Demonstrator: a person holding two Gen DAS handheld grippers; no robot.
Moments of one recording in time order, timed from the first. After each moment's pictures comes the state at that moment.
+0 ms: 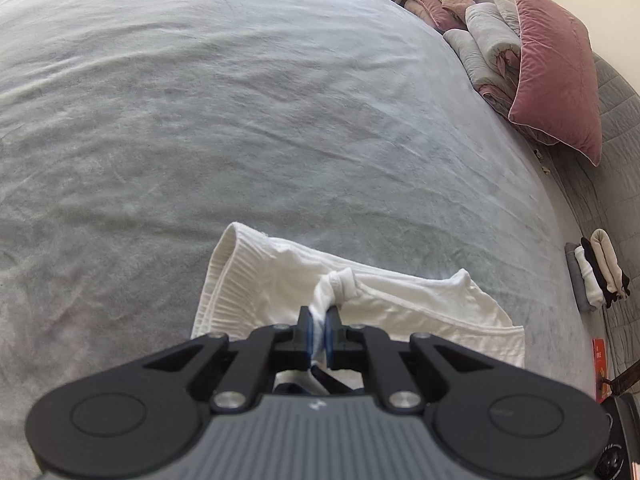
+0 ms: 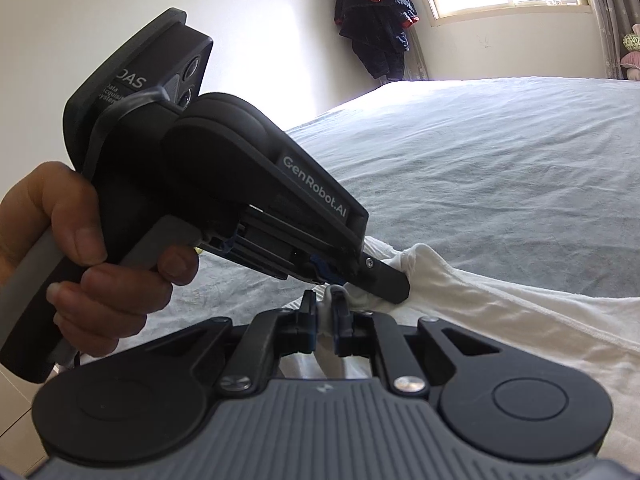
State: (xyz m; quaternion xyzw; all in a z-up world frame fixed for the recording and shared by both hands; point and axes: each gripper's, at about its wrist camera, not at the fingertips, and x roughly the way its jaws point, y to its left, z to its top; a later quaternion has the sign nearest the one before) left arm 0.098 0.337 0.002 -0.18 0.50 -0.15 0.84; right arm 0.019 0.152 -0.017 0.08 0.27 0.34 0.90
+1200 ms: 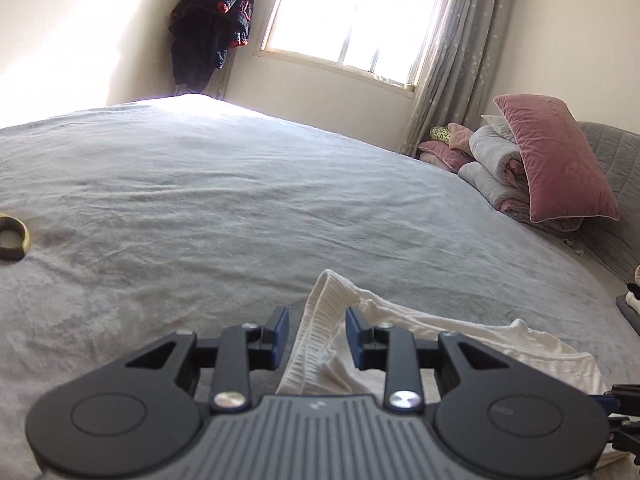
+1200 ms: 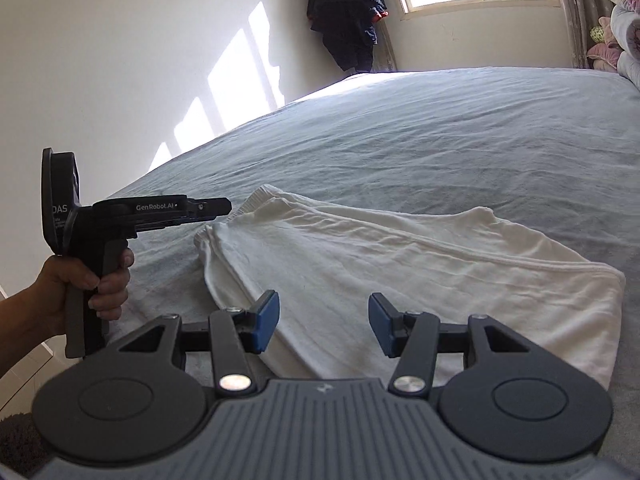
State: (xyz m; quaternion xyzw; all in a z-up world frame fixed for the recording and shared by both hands) left arm -0.015 0.352 -0.016 -0.12 0.23 -0.05 0.96; right arm -0.037 0.034 -0.027 0.06 0.28 0.30 0.91
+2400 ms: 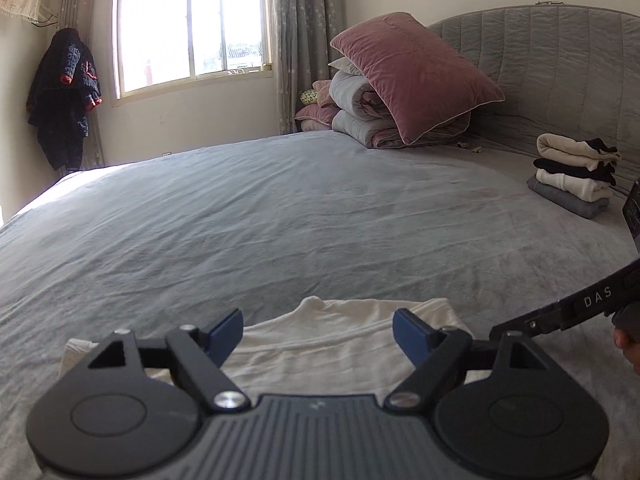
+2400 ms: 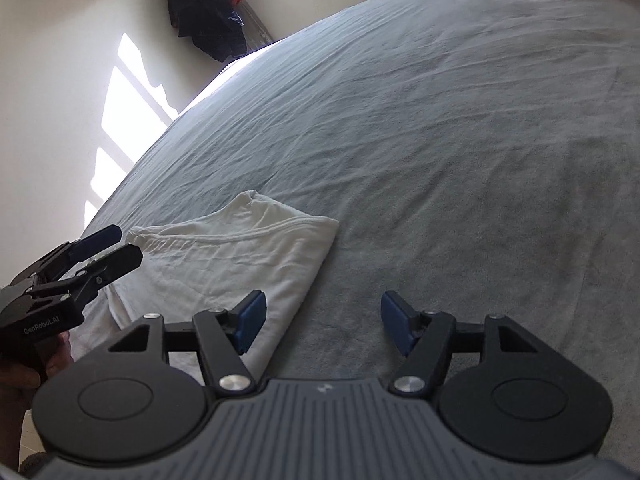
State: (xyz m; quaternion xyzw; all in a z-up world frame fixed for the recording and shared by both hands) left arm -0.038 0.119 0.008 0.09 0.23 -0.19 0.95; right arm -0.008 -0.138 -0.040 0.21 0.39 0.19 0.88
